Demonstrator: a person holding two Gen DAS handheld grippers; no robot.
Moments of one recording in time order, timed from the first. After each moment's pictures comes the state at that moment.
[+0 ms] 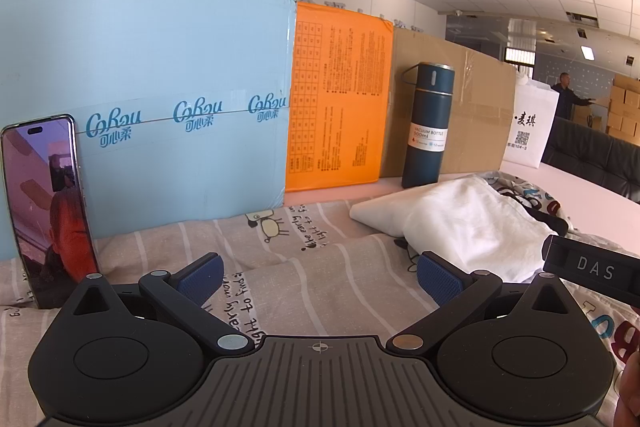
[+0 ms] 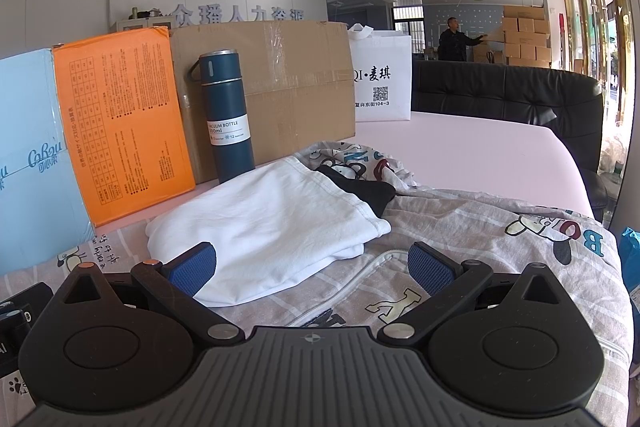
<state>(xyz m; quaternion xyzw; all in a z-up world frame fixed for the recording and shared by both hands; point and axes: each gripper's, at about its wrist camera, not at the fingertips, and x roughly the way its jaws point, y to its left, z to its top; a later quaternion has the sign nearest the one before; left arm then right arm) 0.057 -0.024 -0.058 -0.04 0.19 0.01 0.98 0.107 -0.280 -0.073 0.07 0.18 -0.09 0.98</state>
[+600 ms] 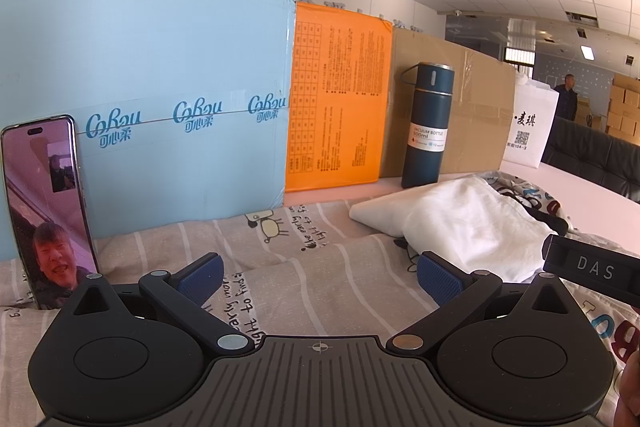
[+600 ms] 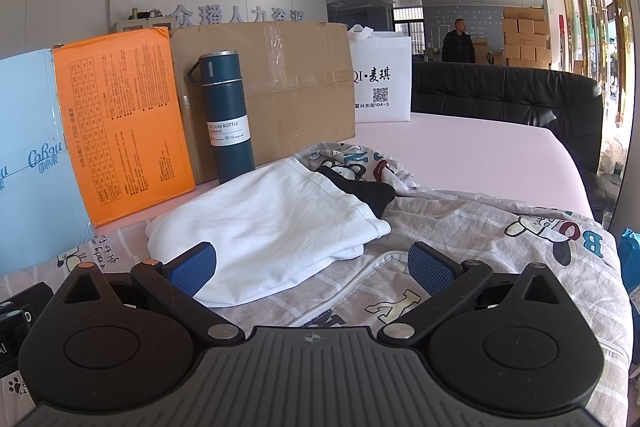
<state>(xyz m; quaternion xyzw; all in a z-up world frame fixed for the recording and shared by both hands) 0.058 -0.024 -0.058 -0.04 0.19 0.01 0.98 0.107 -0.279 -0.073 0.07 0.18 -0.09 0.98</state>
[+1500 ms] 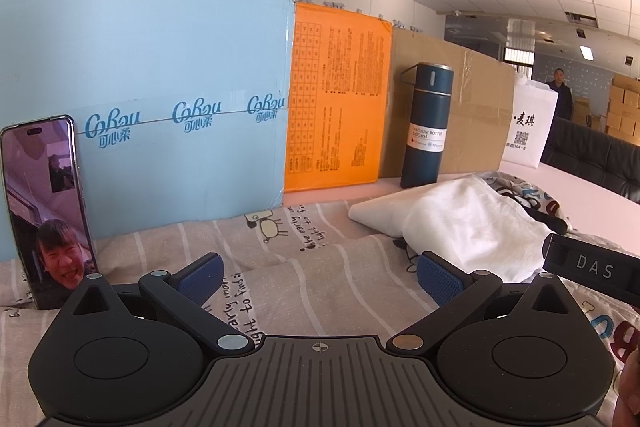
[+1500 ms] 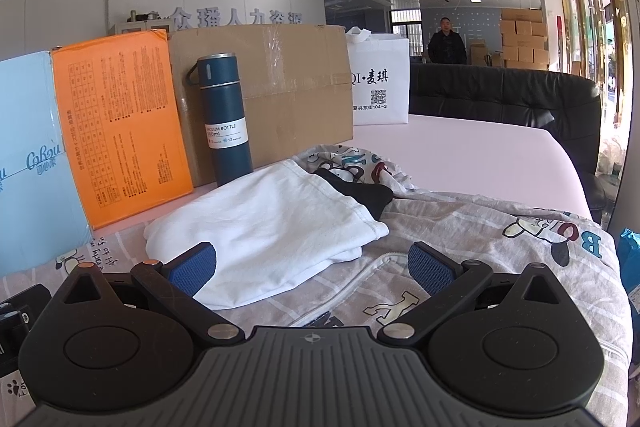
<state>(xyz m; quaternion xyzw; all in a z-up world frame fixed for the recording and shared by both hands) 0.058 -0.025 -0.058 -0.04 0.19 0.01 0.98 0.106 -0.279 -0.073 0.07 0.17 -0.10 0.98</state>
